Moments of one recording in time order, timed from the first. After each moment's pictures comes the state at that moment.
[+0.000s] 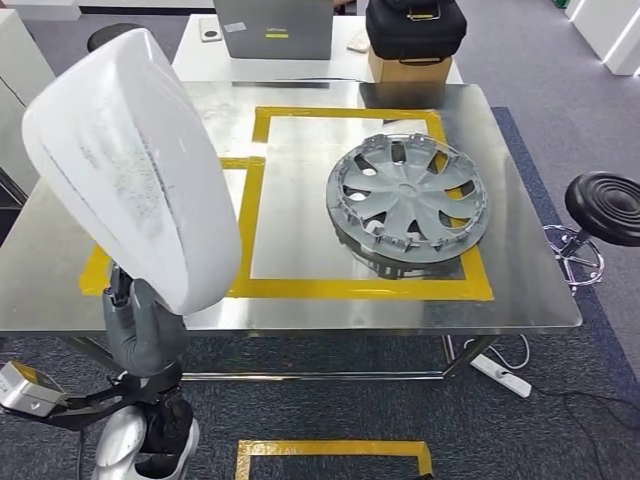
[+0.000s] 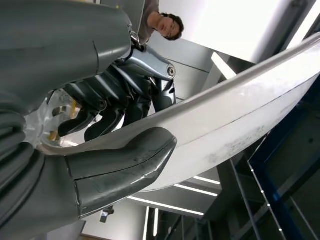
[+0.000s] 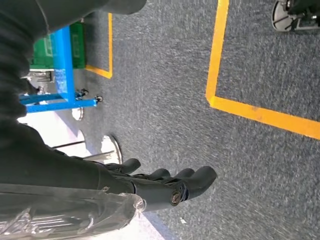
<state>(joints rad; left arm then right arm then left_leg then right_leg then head) 0.07 -0.24 -0.34 -1.80 0.18 -0.14 -0.66 -0.09 0.18 -0.97 -0.23 1.37 -0.28 0.24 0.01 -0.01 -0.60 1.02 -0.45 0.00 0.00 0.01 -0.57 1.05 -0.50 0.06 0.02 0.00</state>
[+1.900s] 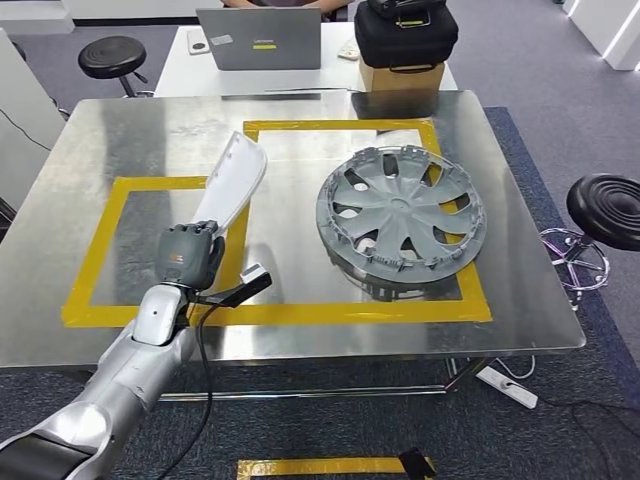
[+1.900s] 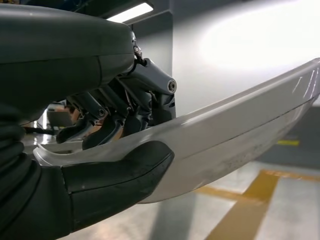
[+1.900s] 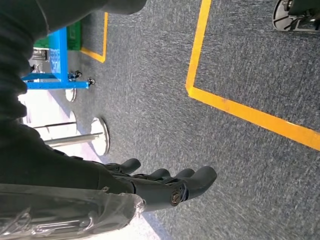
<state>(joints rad) -0.59 -0.06 -0.37 -0.65 -1.50 0.68 0.03 -0.18 0.19 -0.91 -0.23 1.44 -0.22 0.31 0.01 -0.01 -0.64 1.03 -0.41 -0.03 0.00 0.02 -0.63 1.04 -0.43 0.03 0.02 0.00</state>
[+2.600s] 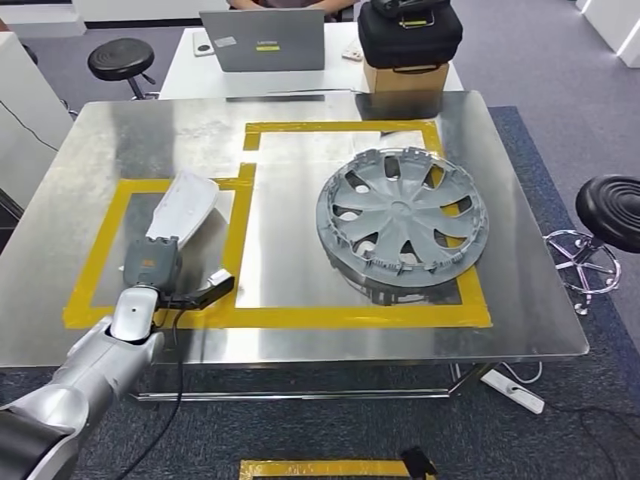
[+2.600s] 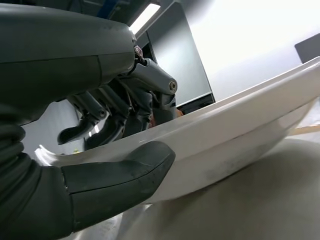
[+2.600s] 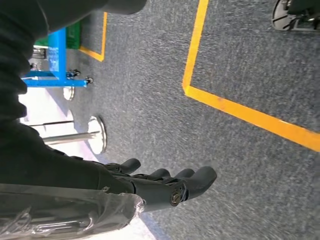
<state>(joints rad) -0.67 0.07 -0.49 -0.43 -1.57 0.57 0.26 -0.19 0.20 -0.91 -0.23 1.43 -0.22 0.31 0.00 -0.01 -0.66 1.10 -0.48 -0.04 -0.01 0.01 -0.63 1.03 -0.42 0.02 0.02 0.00</state>
